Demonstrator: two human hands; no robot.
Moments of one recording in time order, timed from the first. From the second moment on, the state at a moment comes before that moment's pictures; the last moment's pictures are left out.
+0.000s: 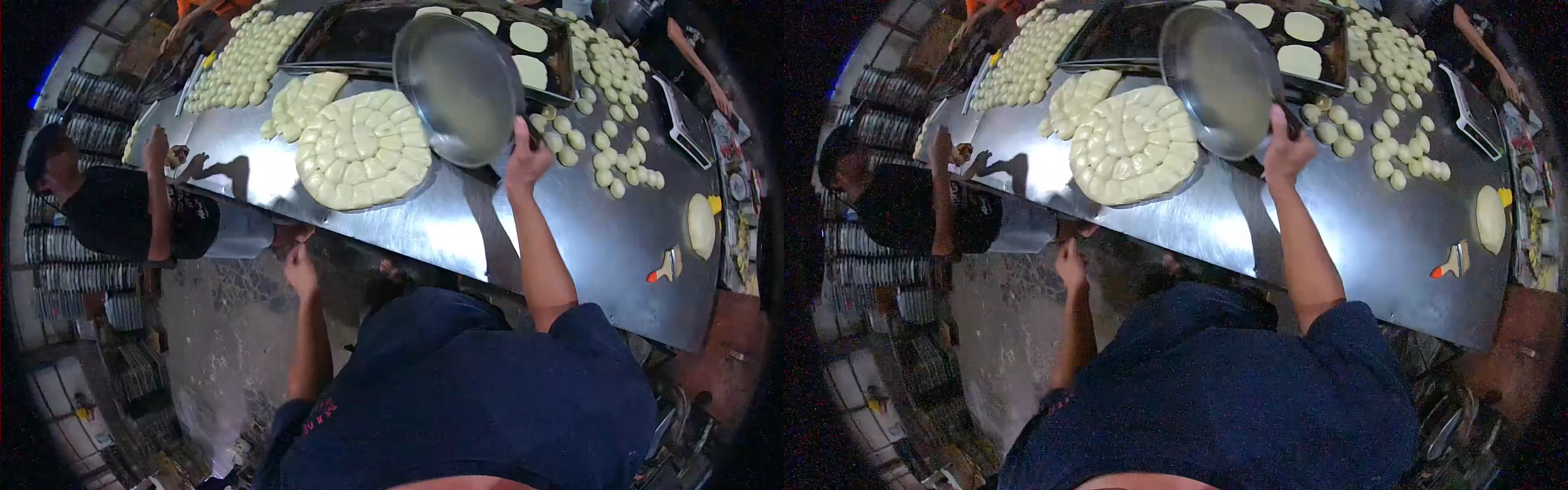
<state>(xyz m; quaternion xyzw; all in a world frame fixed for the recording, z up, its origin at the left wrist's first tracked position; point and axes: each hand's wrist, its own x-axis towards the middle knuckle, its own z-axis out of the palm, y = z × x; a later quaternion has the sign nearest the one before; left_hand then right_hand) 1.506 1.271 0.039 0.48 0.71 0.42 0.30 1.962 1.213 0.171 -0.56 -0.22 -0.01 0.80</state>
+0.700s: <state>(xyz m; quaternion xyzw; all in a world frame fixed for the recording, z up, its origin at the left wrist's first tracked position) 1.745 1.120 0.073 0.67 0.43 0.28 0.54 1.921 0.853 0.060 -0.53 0.25 0.27 0.76</state>
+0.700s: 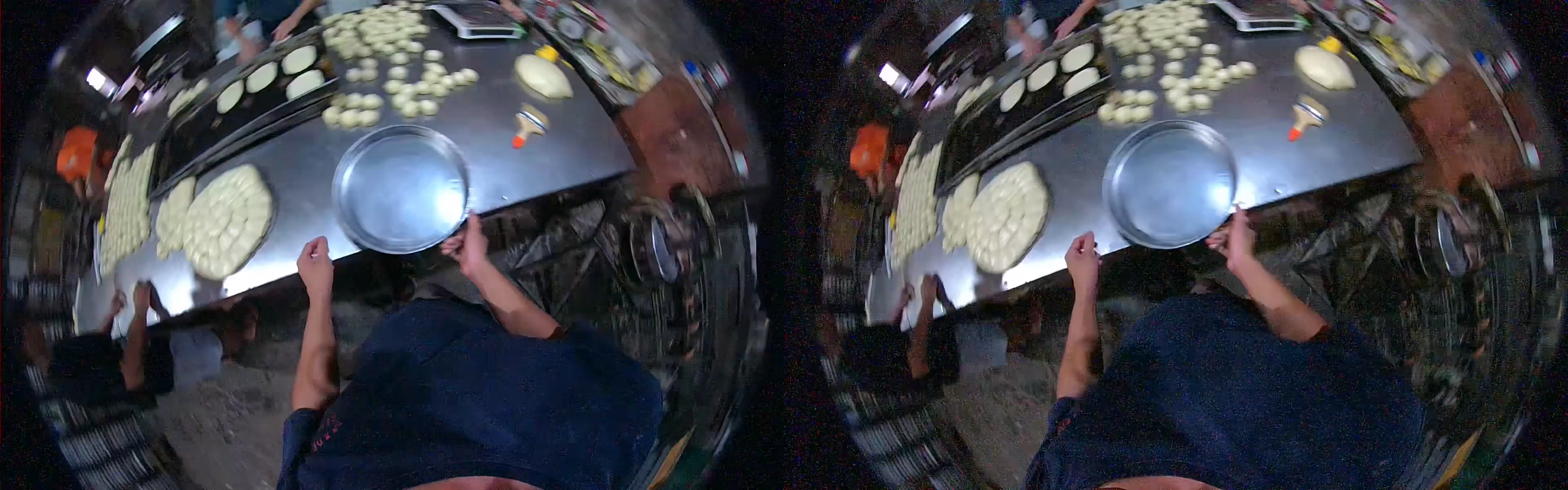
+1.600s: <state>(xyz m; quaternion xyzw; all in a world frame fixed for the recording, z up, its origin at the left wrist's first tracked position) 1.837 1.112 0.006 0.78 0.48 0.35 0.22 2.383 0.716 0.035 -0.93 -0.32 -0.02 0.16</state>
